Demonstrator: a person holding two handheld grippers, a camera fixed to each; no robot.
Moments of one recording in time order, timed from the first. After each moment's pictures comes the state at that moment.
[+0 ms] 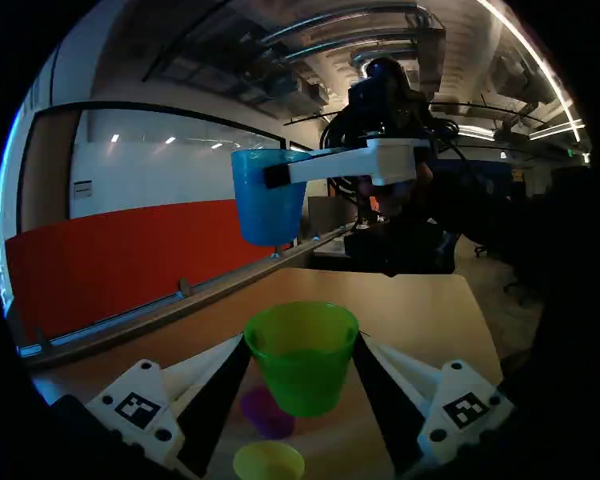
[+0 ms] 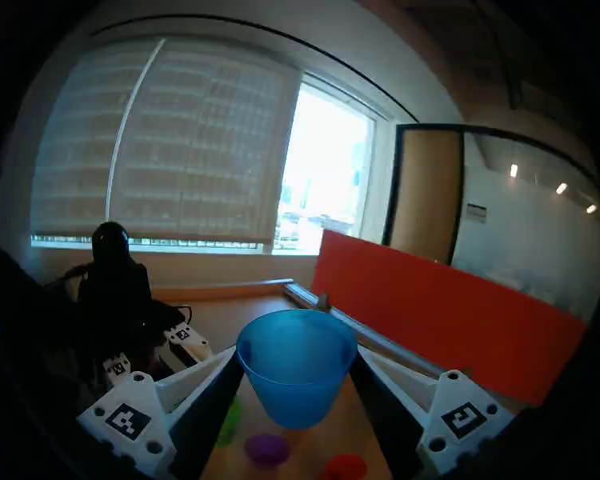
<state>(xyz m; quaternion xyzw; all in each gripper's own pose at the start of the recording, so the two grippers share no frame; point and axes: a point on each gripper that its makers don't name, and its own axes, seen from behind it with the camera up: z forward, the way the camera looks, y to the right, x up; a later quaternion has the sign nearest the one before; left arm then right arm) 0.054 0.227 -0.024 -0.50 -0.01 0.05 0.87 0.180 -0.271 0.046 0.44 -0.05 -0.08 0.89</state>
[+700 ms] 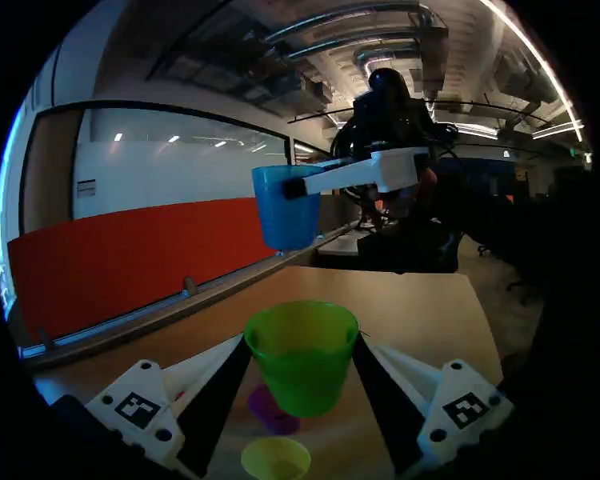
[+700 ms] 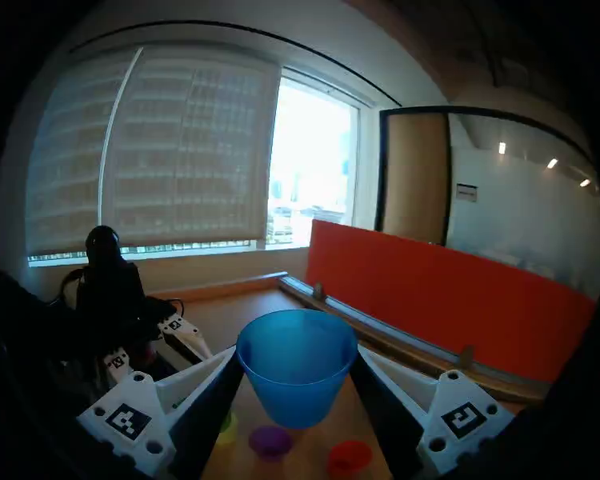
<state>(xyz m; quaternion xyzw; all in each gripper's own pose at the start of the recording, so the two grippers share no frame) 0.058 0.214 -0.021 -0.49 -0.02 0.05 0.87 0.169 -0.250 0.047 0.42 -0.07 -0.07 0.90</state>
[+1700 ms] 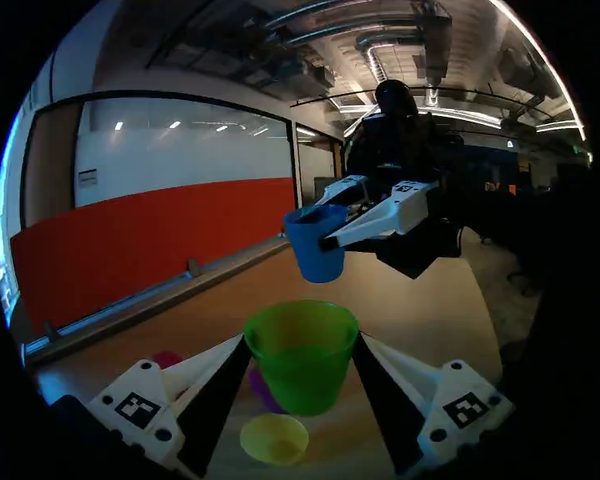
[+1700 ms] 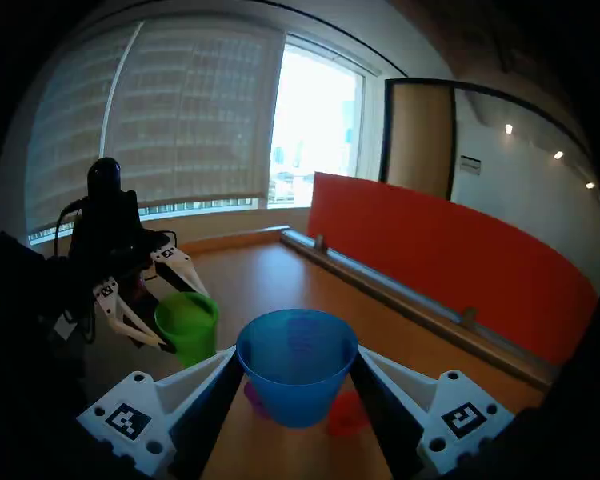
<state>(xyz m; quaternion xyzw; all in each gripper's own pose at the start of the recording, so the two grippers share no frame) 0.034 0.203 -0.031 -0.48 -0.05 0.07 0.87 0.086 -0.218 0.026 0.42 -0.14 -0.11 0.89</state>
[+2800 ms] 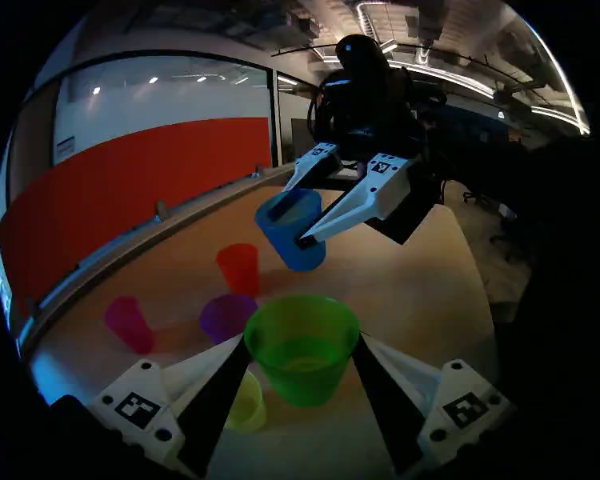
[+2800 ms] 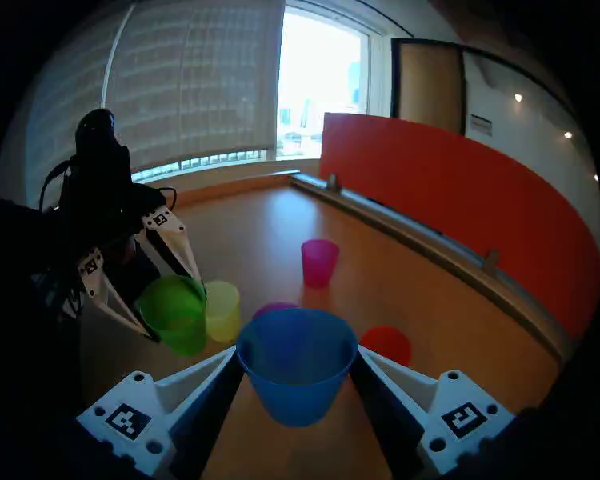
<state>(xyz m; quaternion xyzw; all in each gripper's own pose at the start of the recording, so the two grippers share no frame) -0.051 0.225 -0.061 -0.51 -0.16 0.13 0.83 -0.017 -0.206 0.005 0.43 -0.23 -0.13 0.86</state>
